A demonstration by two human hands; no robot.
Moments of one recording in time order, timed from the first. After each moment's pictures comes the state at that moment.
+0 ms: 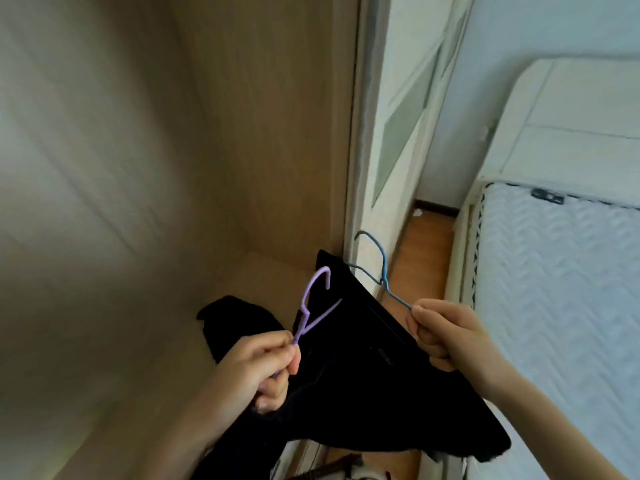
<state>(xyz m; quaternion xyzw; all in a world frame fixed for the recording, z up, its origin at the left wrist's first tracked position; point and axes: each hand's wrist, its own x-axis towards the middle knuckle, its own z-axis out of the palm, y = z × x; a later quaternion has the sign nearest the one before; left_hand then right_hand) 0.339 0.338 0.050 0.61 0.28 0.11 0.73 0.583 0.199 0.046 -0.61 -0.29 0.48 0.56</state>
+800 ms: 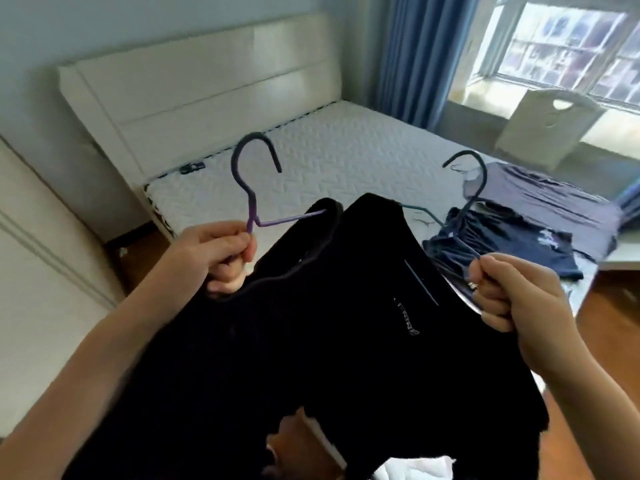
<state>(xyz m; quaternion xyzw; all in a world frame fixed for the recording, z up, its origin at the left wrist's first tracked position) 0.616 0.111 0.134 0.69 -0.14 -0.20 0.68 0.507 -0.215 0.099 -0.65 0.15 -0.11 0.74</state>
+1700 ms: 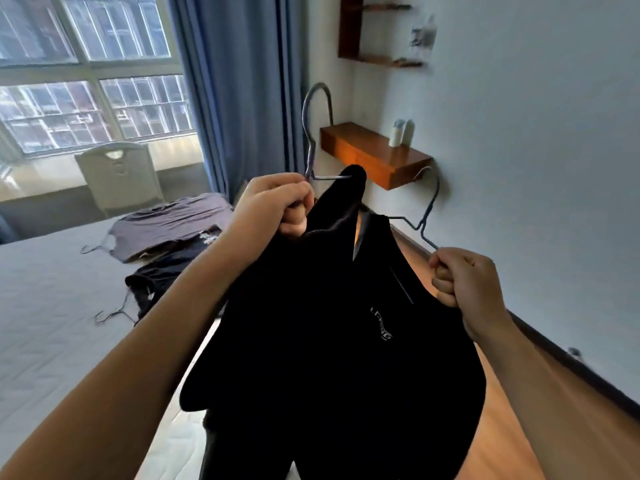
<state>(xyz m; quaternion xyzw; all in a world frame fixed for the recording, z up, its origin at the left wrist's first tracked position) 0.493 -0.207 0.199 0.37 -0.56 -0.53 0.52 0.243 -0.176 0.116 -0.40 0.53 -0.59 0.46</state>
